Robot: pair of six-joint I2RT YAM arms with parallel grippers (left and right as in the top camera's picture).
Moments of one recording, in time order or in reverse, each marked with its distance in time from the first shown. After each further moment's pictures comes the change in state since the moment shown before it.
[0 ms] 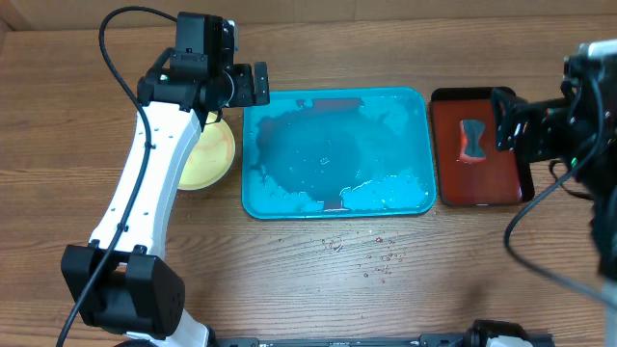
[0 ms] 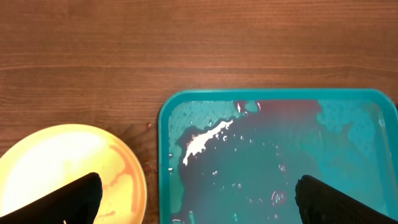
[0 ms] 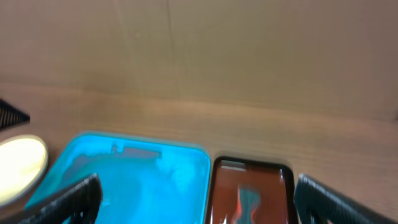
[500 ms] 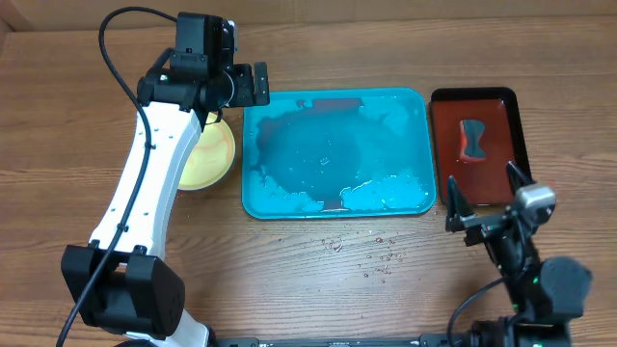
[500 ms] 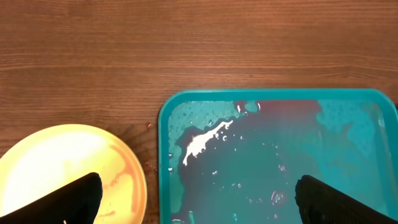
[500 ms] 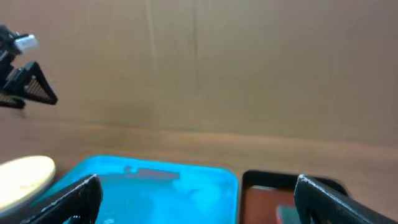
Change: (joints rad) left arm 0.000 0.000 0.000 0.002 0.000 0.000; right arm 0.070 -0.766 -1.146 0.830 -0.004 0.163
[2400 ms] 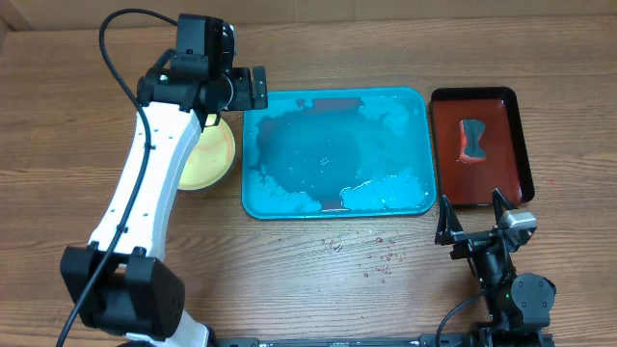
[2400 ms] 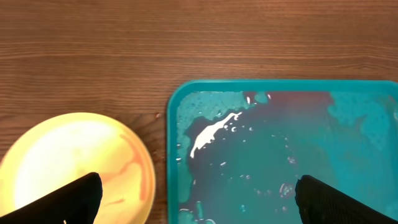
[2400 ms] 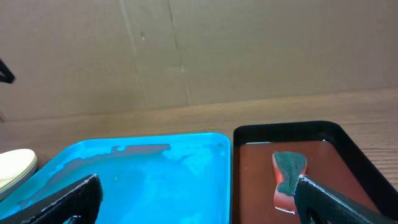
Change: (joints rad) left arm 0.000 -0.015 -0.001 -0.047 -0.036 0.006; right arm 0.048 -0.267 -0.276 -0.027 0.134 0.093
